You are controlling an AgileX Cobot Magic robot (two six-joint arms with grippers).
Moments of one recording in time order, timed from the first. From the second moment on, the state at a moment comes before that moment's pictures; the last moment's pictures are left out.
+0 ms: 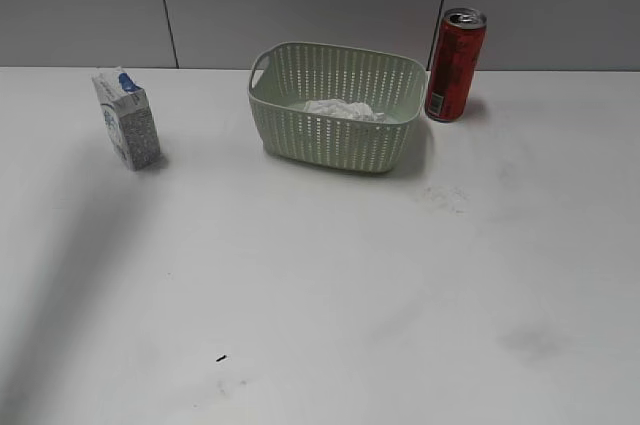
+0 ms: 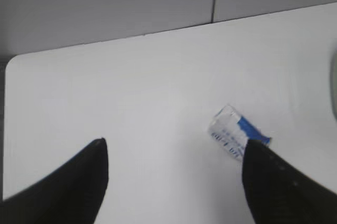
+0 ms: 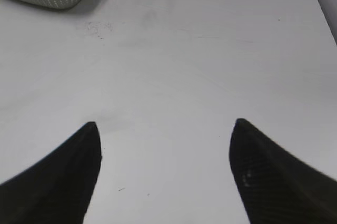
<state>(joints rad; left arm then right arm) -0.11 1.81 -1.97 -0.08 1.22 0.14 0.02 0.06 -0.43 0.08 0.95 -0.11</state>
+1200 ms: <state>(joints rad) -0.01 0.50 -0.63 -0.10 1.14 0.19 0.02 0.06 -0.43 0.08 0.95 -0.11</state>
